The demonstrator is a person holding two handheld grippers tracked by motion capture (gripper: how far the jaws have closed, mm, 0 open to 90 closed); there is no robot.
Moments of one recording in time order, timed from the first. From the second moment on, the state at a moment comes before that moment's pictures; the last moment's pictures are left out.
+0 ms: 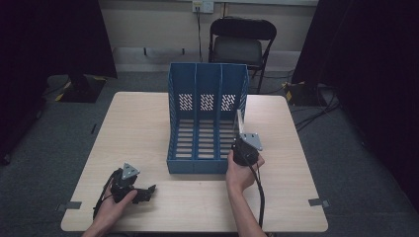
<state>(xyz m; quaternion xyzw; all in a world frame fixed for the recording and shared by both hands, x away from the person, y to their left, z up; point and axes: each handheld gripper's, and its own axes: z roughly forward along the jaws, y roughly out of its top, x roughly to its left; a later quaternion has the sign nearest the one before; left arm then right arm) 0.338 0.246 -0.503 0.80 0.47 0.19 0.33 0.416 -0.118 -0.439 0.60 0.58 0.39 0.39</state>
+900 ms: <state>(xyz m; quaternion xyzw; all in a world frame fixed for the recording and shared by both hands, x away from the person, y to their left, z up) 0.340 0.246 -0.502 0.80 0.46 0.19 0.33 0.419 -0.122 -0.440 0.60 0.59 0.40 0.36</state>
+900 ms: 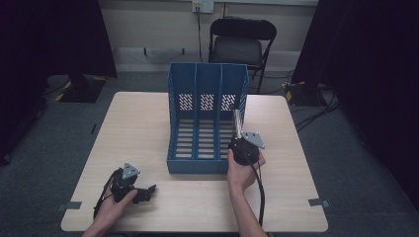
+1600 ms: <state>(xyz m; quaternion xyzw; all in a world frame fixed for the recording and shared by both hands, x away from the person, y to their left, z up) 0.340 0.245 -0.503 0.79 0.47 0.19 0.33 0.415 -0.130 -0.429 0.60 0.60 0.44 0.30</state>
